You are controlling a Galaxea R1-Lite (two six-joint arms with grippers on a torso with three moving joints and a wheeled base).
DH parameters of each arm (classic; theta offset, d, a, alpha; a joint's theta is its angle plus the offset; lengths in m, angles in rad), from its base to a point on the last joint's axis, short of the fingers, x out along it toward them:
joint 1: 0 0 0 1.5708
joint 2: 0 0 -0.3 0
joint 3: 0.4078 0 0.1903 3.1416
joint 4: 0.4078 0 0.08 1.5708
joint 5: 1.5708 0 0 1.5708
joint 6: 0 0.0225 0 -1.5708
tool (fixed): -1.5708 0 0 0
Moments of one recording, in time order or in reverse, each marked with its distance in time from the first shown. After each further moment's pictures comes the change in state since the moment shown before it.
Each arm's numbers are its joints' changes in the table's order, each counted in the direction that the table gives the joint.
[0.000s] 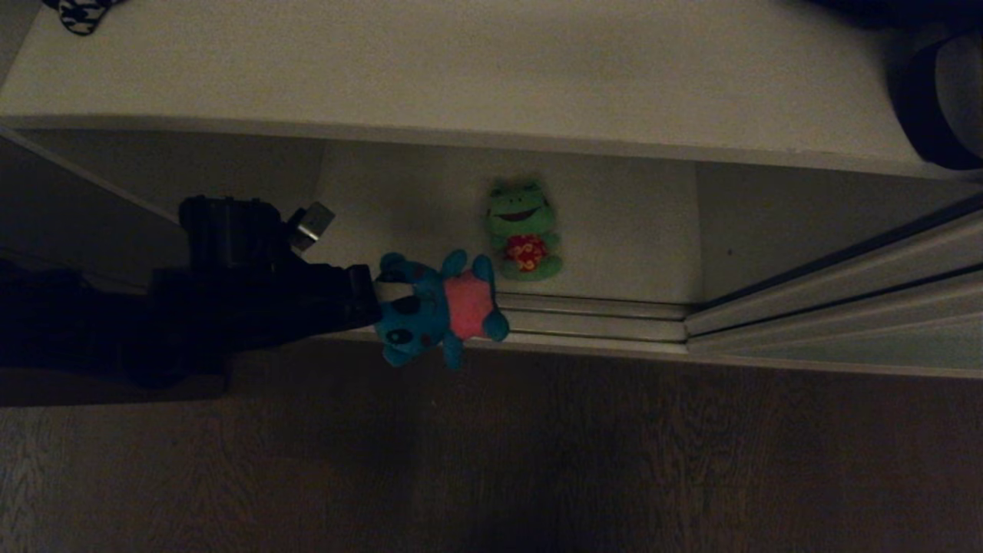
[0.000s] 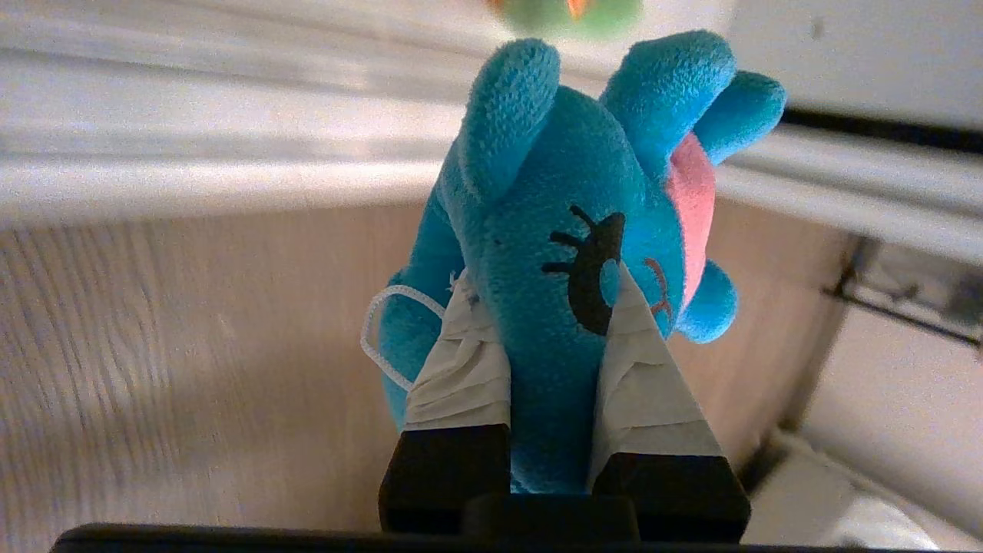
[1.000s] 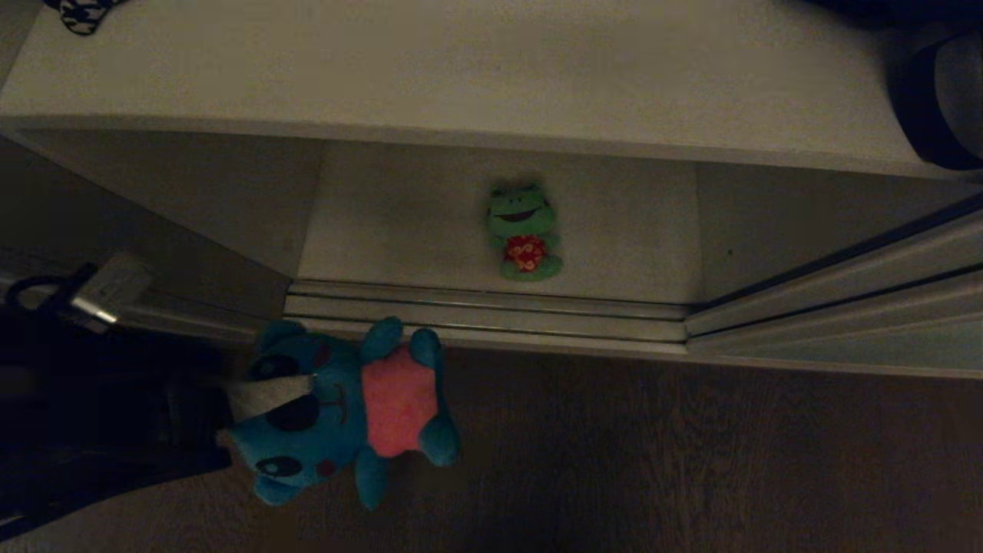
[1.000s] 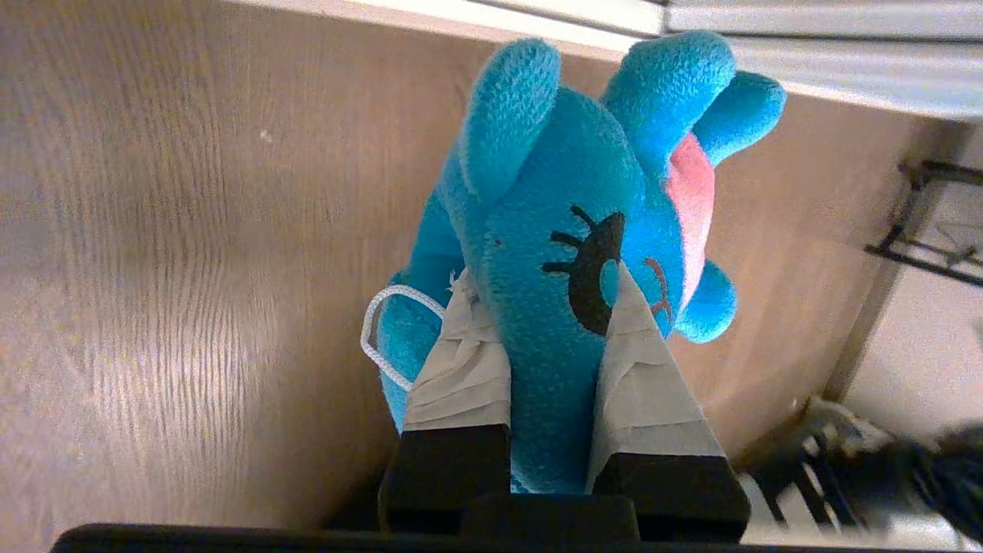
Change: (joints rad) left arm -0.023 0.688 -0.388 0.338 0.109 0.061; right arm 0.000 0.000 0.000 0.000 0.000 0.000
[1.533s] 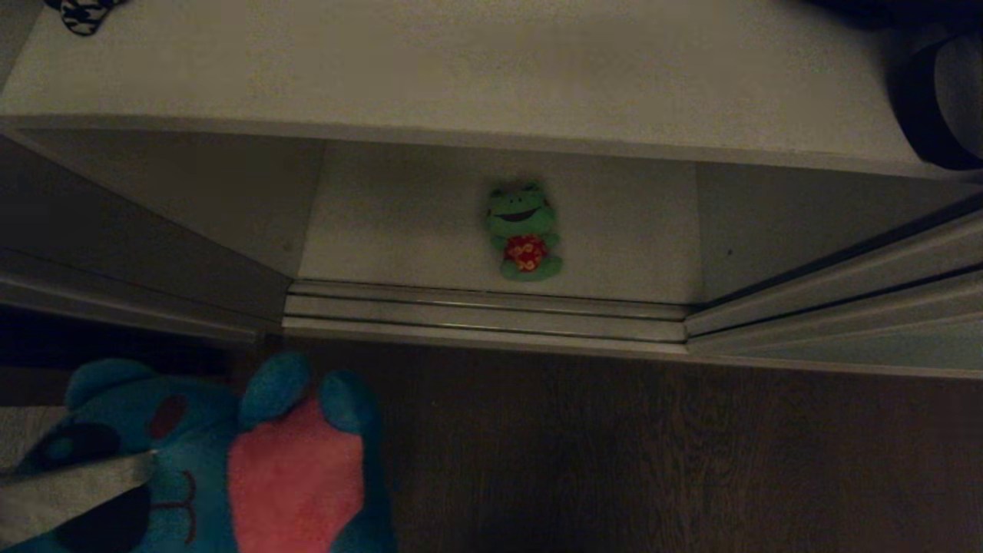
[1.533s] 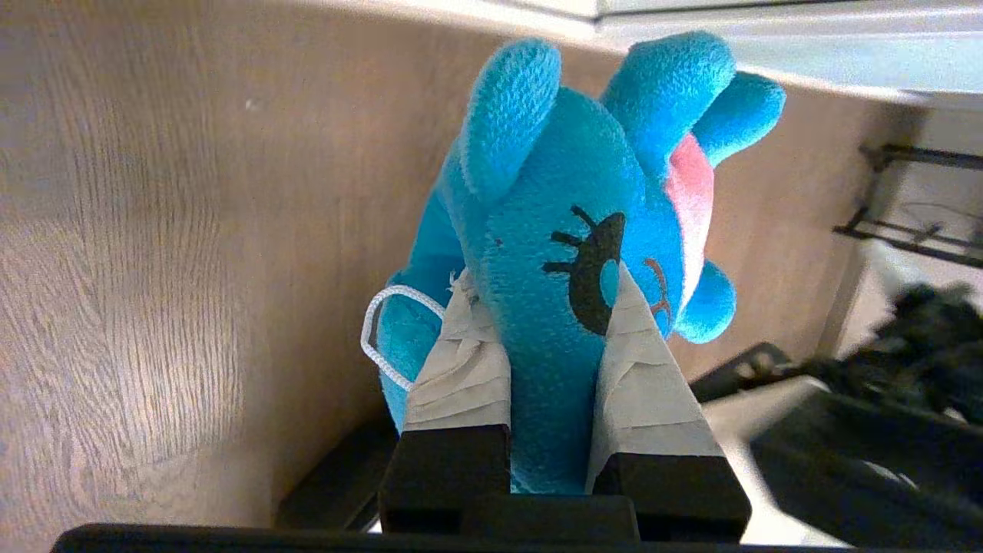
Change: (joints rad) left arm -0.008 0.372 0.207 0.525 -0.001 0.007; right arm 0.000 0.000 0.000 0.000 0.000 0.000
